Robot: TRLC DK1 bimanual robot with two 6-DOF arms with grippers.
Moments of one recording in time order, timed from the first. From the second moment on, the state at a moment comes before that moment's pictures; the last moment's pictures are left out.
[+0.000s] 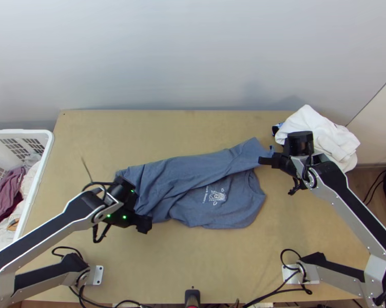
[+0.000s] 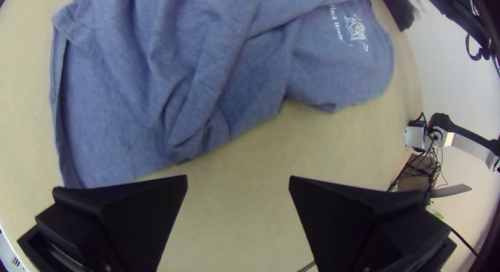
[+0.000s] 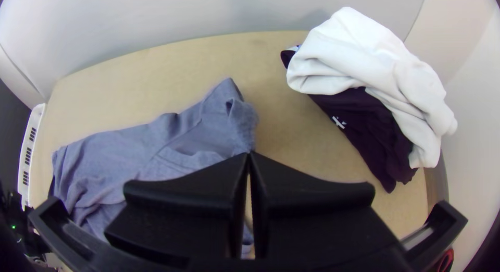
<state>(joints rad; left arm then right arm) -0.63 1.18 0.81 -0.87 0.25 -0.39 0.30 1.27 1.03 -0.59 0.16 0.31</state>
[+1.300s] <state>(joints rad) -0.50 1.37 0.76 -0.61 0.14 -0.33 0.25 1.24 0.98 -0.59 0.16 0.29</state>
